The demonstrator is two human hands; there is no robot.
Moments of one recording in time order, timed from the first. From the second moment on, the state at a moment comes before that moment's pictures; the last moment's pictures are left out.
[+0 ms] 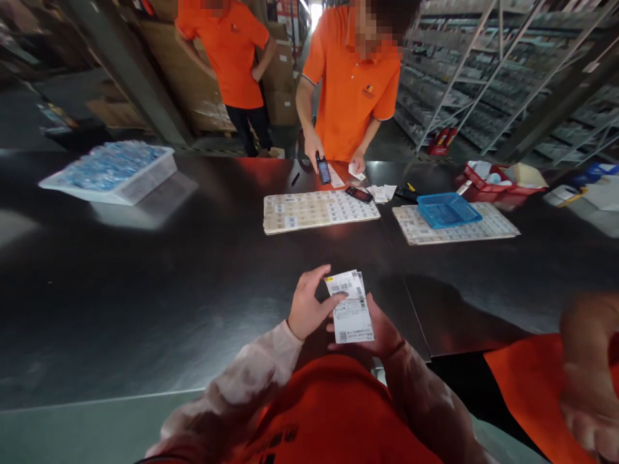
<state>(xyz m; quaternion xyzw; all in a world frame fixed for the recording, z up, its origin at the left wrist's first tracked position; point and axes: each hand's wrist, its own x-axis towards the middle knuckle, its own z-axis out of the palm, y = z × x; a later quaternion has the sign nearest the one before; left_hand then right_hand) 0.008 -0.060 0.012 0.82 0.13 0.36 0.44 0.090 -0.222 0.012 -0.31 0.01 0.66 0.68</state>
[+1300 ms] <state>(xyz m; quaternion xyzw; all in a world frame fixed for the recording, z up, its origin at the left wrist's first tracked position) 0.019 -0.069 -0.042 0.50 0.31 0.10 0.80 0.081 -0.221 -0.015 -0.59 -0.02 0.48 0.65</state>
